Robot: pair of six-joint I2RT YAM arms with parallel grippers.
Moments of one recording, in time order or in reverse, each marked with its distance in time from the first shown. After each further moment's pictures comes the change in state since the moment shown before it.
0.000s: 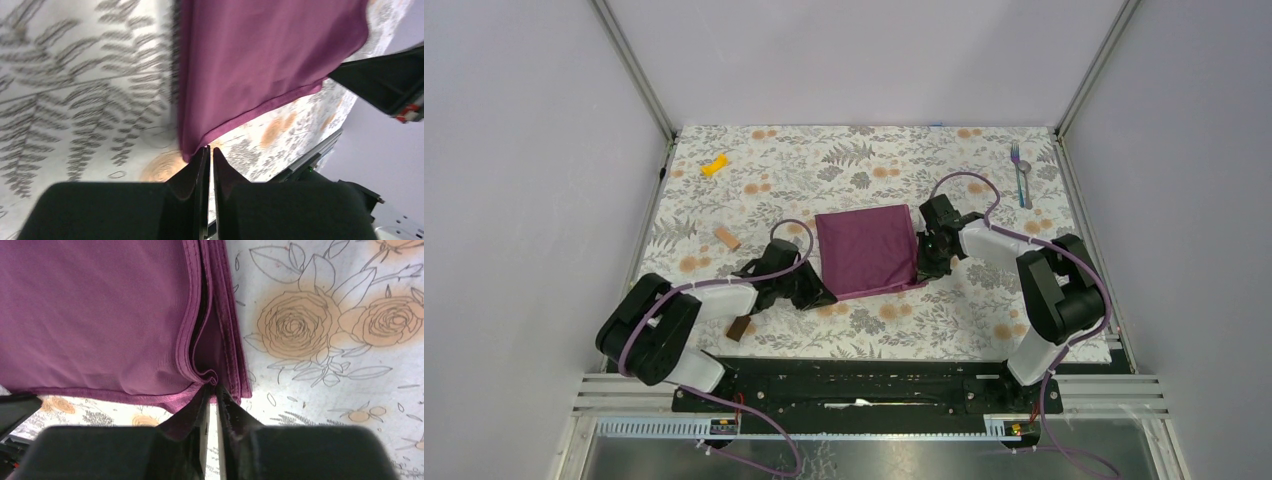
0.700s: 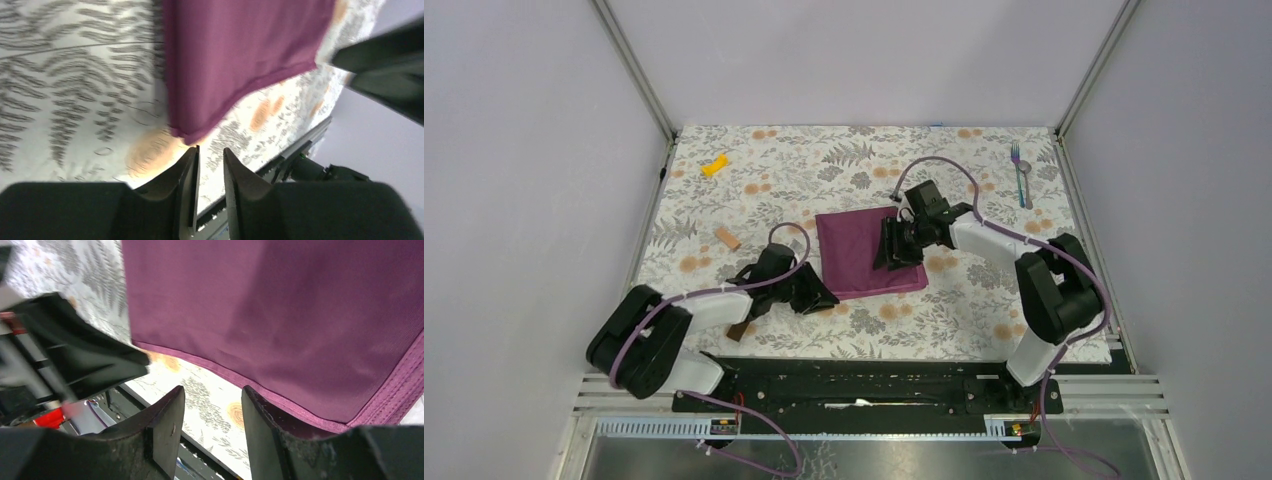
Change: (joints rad) left arm -0.005 -0.036 -0.080 0.058 0.031 -0.019; right arm 0.067 -0.005 0.137 0.080 -0.335 -0.064
